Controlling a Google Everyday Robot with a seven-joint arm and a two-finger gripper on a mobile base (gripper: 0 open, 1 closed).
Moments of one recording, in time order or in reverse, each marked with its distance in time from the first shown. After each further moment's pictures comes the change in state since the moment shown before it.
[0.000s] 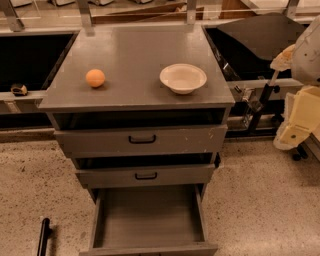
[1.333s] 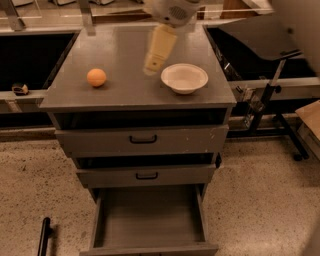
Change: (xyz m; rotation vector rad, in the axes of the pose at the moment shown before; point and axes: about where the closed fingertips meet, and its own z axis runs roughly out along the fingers) arm -0.272 -0.115 0.049 0.069 -0.382 -0.314
